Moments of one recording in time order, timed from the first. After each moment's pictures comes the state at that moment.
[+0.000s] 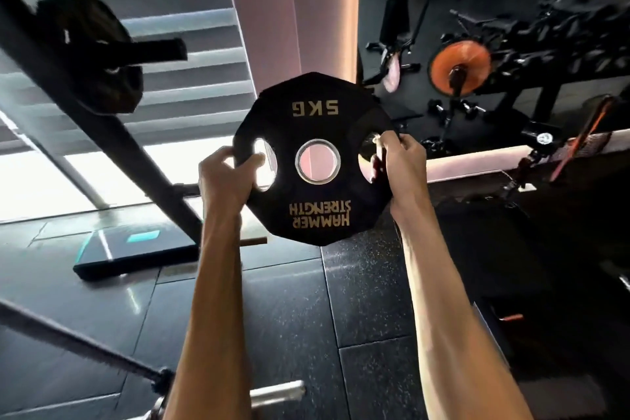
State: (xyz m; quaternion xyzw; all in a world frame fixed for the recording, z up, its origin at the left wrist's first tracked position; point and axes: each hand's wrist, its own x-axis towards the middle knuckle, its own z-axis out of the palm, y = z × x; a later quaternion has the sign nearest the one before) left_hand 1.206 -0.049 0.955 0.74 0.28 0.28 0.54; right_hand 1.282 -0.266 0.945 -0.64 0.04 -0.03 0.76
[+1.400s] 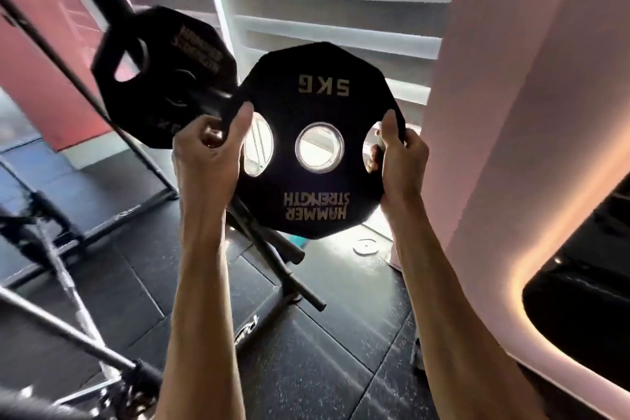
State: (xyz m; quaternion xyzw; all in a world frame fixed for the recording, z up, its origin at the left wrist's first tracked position) left_hand 1.482 0.052 1.026 0.60 0.45 0.58 0.29; right_hand 1.695 0.015 0.972 -0.53 -0.27 0.21 0.77
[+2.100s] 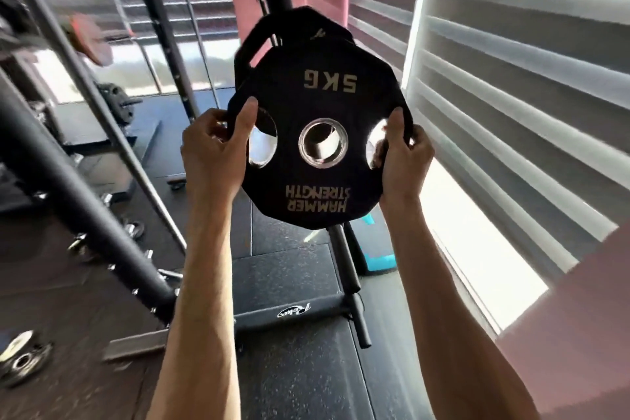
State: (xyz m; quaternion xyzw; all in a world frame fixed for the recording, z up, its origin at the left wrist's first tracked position) left_hand 1.464 0.079 1.033 0.43 0.64 0.64 0.06; right_hand 1.660 0.168 0.988 -0.43 -0.41 0.40 0.70
